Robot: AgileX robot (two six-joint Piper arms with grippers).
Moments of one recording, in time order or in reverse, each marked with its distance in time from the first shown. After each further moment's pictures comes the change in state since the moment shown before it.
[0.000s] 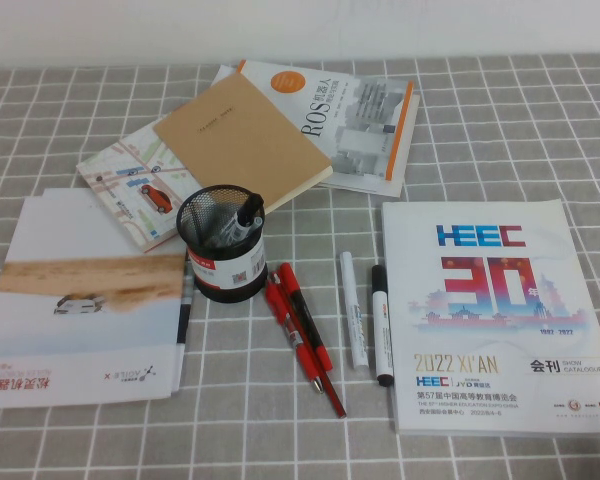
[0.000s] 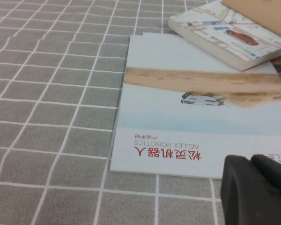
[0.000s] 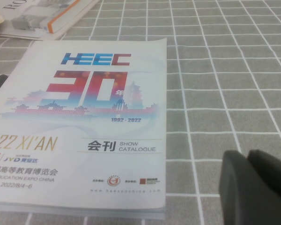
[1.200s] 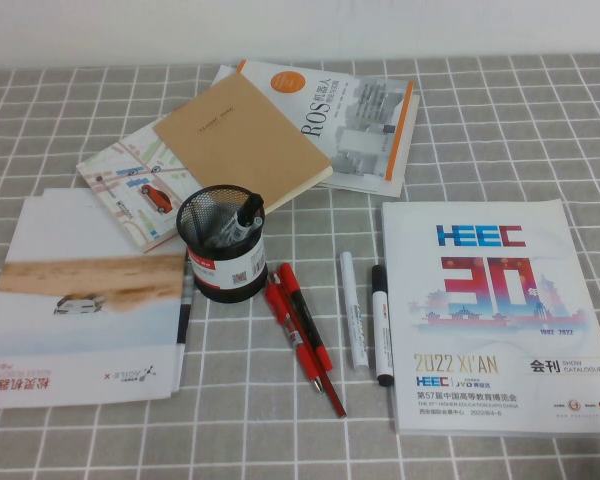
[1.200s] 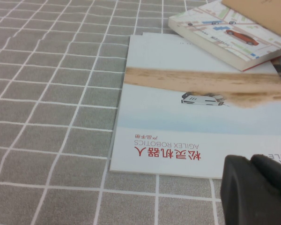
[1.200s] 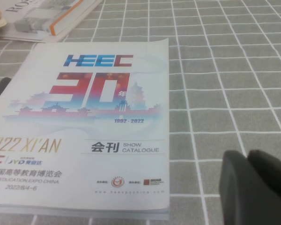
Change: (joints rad) right arm 0.000 0.000 0.000 0.017 0.000 0.000; left arm 0.000 0.000 0.000 0.000 0.000 0.000
